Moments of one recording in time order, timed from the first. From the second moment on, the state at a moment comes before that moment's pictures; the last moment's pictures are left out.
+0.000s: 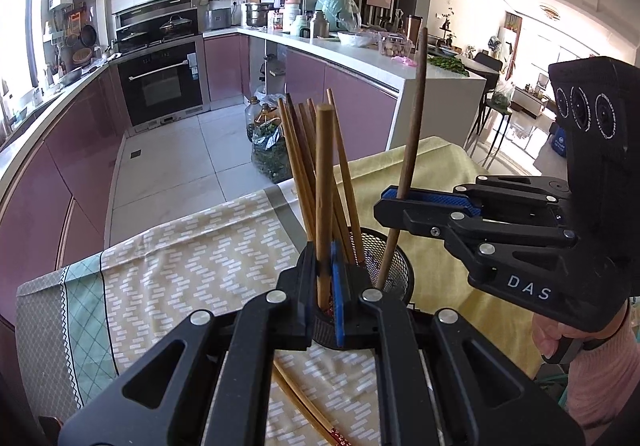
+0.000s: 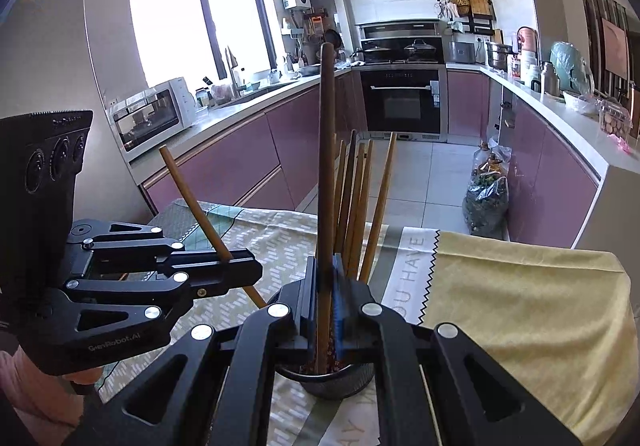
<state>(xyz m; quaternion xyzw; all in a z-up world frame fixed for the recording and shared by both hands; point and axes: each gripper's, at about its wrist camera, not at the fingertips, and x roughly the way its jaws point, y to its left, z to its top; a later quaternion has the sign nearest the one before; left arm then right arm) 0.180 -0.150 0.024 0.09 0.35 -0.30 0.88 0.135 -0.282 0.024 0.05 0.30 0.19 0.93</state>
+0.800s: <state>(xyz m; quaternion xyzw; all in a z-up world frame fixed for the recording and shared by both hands) 0.202 -0.138 0.012 0.05 0.36 -0.27 0.89 0.152 -0.298 0.007 0.09 0.31 0.17 0.93</state>
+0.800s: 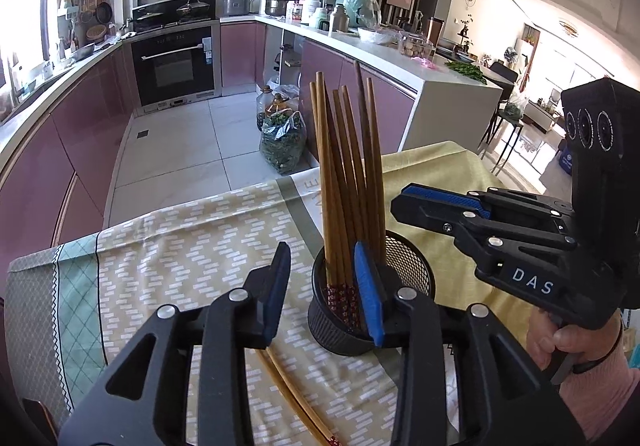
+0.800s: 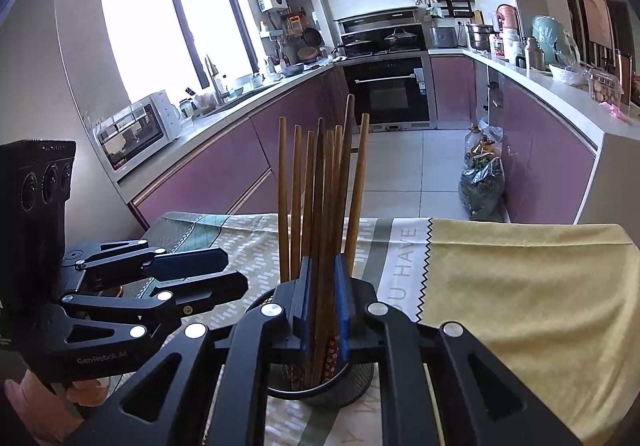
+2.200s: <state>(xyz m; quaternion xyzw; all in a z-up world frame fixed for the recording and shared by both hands) 0.099 -0.016 -0.069 0.02 0.35 -0.11 0.93 0.069 -0.196 -0.090 0.01 0.42 0.25 0.87</state>
